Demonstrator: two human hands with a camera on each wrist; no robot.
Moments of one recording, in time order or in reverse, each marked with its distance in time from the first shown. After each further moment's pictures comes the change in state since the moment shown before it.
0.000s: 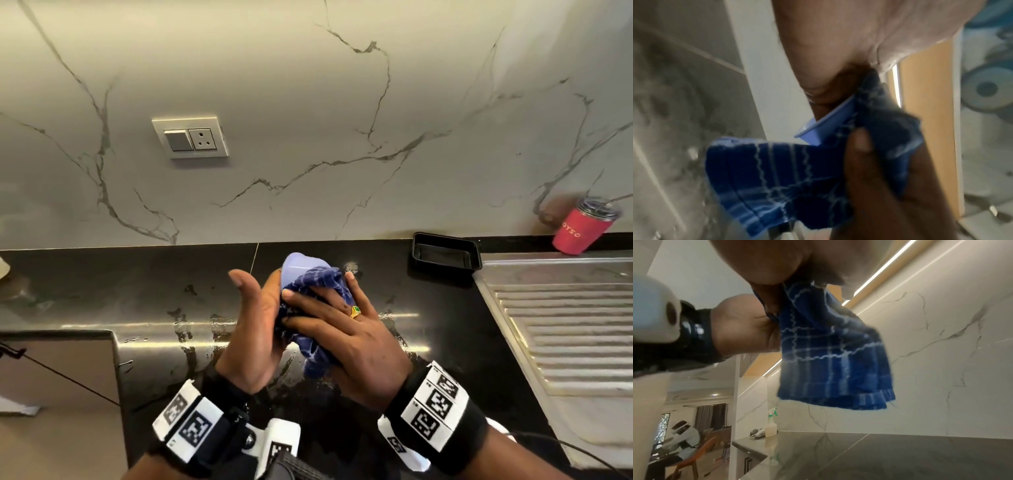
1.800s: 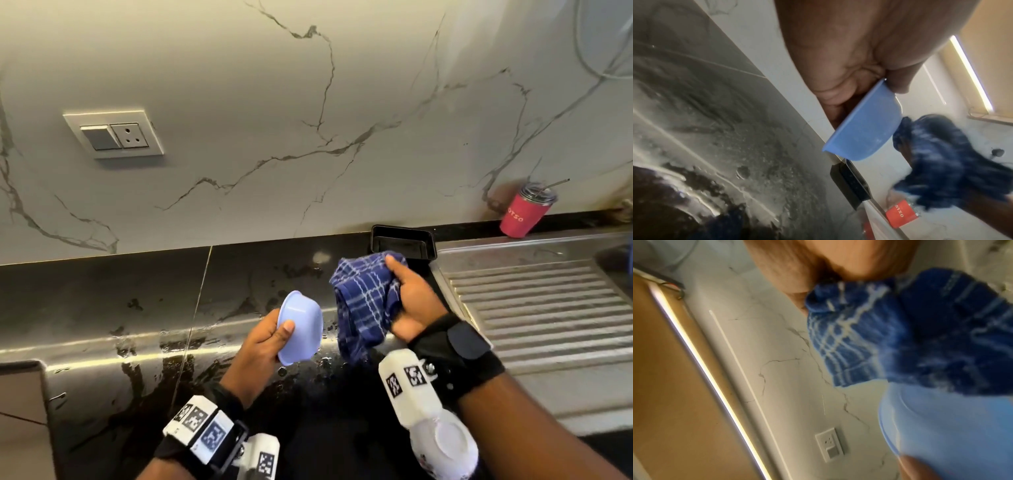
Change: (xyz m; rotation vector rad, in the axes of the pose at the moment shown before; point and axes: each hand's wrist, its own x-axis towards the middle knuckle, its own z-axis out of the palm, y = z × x) left_hand 0.035 -0.094 -0.003 0.290 0.113 -0.267; right_hand -0.033 0.119 -0.048 1.473 0.578 1.475
